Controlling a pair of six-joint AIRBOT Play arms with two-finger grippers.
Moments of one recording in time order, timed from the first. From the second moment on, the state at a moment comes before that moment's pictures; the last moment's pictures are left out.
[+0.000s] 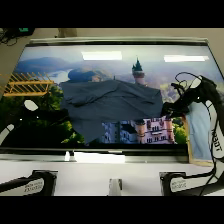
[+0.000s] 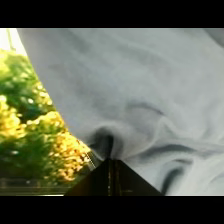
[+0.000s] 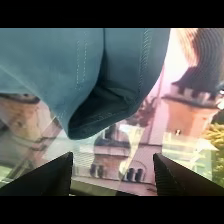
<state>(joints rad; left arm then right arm) 0.03 -1.33 0.83 1.05 -0.93 -1.55 -0.18 -1.63 1.33 -1.33 1.45 1.27</state>
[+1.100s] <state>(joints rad) 0.03 -1.33 0.83 1.05 -0.93 -1.54 -0.18 -1.72 1.29 -1.17 1.21 1.26</state>
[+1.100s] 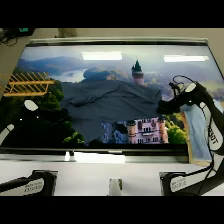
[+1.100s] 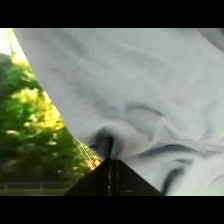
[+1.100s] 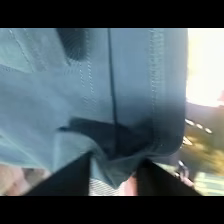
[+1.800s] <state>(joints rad) 0.03 -1.08 1.18 1.05 -0.86 -1.49 -0.18 -1.44 1.50 -1.17 1.19 1.33</state>
